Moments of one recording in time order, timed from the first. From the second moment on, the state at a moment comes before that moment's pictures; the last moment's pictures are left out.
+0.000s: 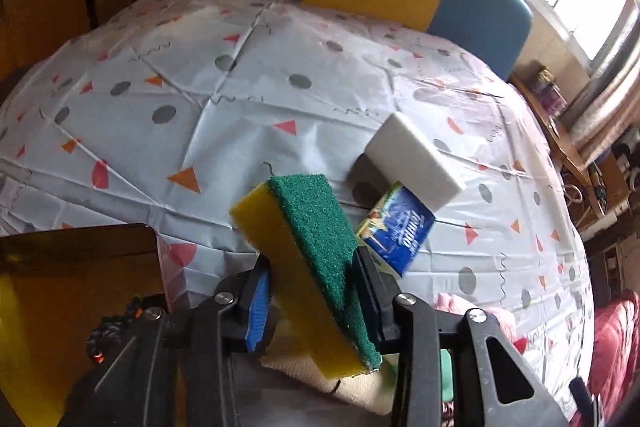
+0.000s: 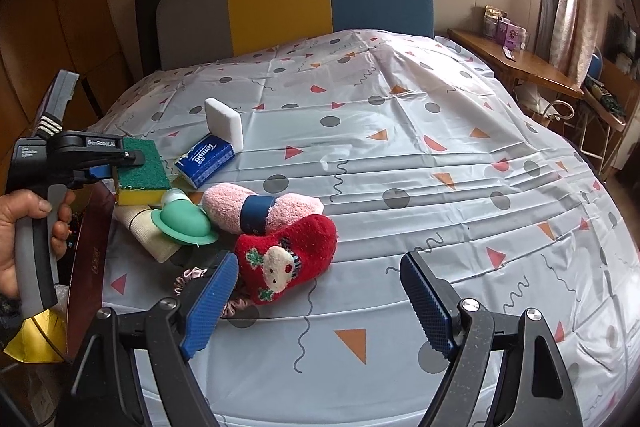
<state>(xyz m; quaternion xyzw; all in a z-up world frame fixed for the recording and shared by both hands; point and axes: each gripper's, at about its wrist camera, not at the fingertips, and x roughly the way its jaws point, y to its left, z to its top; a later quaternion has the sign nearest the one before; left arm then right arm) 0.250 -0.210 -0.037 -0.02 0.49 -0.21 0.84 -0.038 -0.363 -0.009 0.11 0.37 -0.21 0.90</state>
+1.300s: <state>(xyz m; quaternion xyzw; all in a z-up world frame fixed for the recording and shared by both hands) 0.073 0.001 0.008 0.01 0.39 -0.15 0.91 0.074 -0.351 -0.009 0.11 0.41 -0.09 0.90</state>
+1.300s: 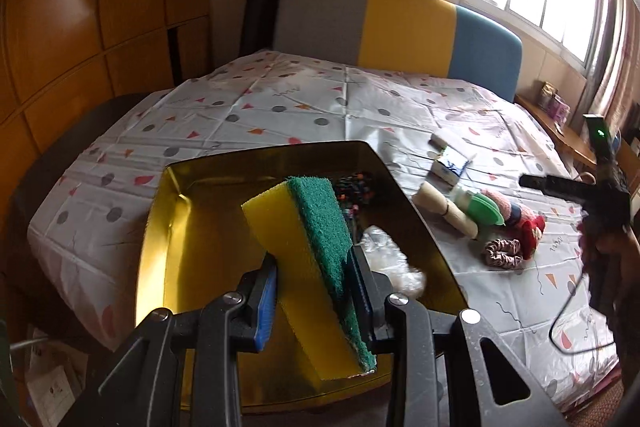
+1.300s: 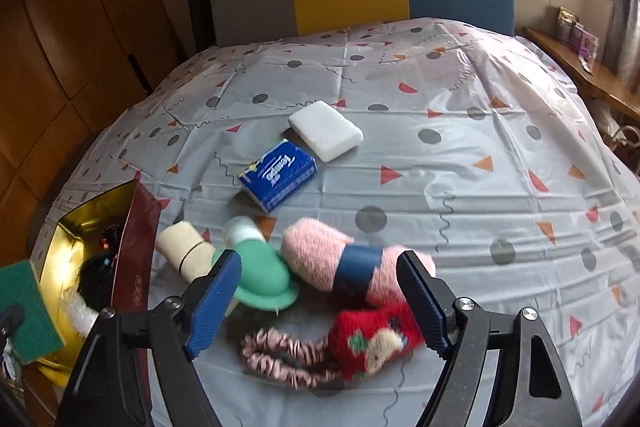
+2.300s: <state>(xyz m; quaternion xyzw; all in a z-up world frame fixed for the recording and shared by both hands) 0.131 0.041 -0.013 -0.05 0.43 -0.11 0.90 0.289 -0.429 -0.065 0.04 0.54 -0.16 0.82</state>
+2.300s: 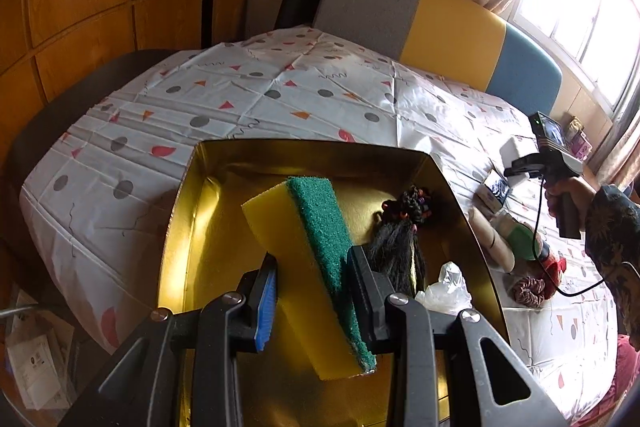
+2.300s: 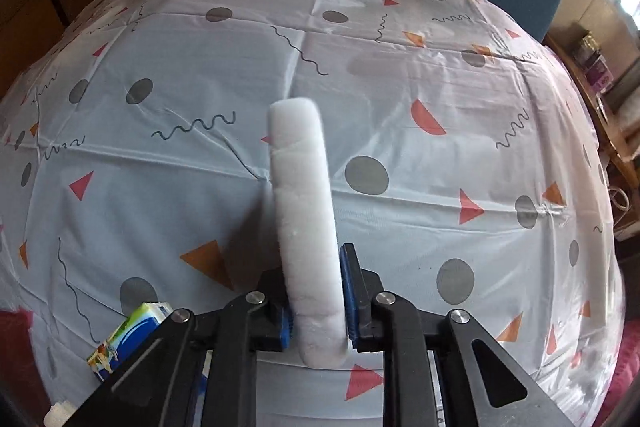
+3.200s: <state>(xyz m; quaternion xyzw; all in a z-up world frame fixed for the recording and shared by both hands) 0.158 0.031 -0.022 -0.06 0.45 -0.12 0.89 0.243 -0.412 -0.024 0.05 0.50 -0.11 0.86</state>
